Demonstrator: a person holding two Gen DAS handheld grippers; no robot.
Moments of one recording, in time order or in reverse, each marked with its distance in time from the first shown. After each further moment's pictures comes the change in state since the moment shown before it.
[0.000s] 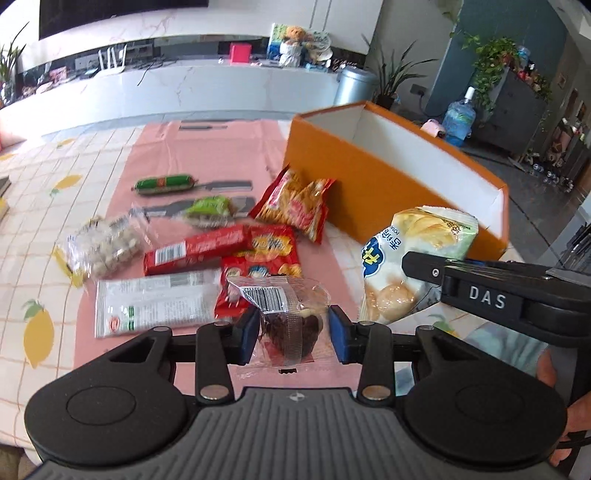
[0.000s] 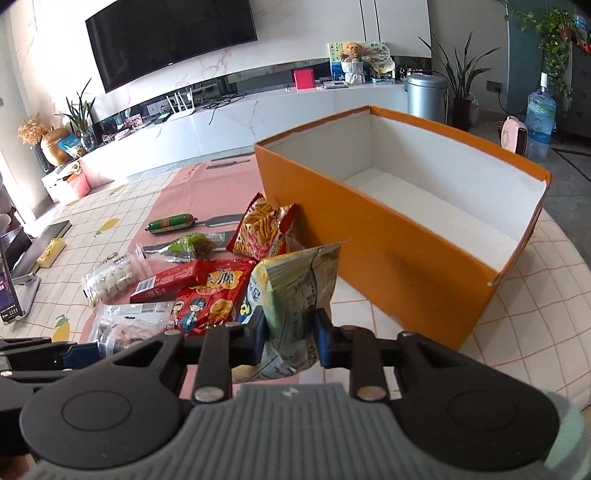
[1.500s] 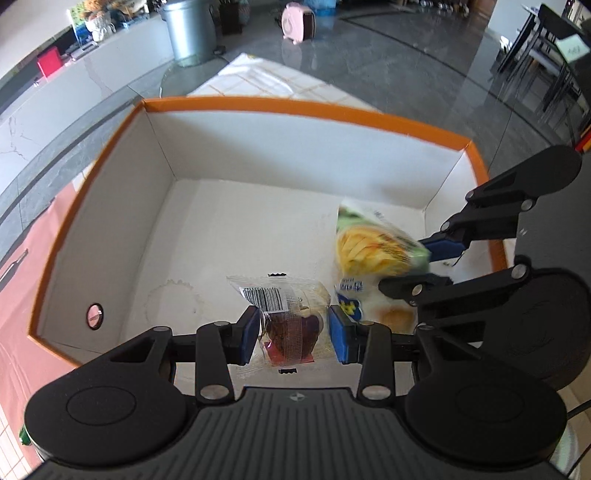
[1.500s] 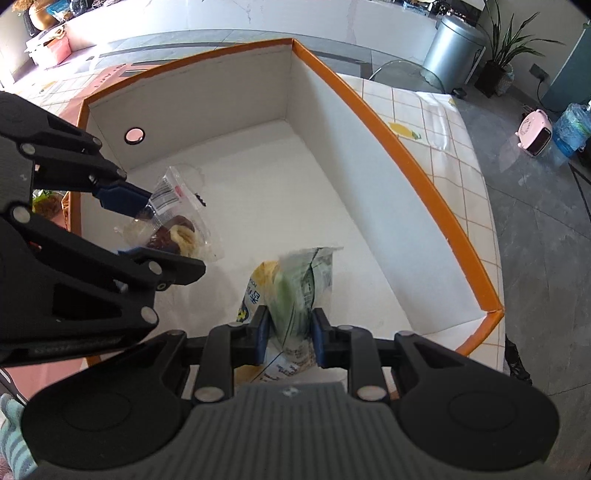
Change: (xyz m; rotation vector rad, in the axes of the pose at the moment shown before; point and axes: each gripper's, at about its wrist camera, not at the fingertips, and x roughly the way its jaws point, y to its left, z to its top) left arm 0.196 -0.147 0.148 0.533 0.355 -0.174; right arm 0.128 -0.155 0.118 -0.241 0.468 -0.081
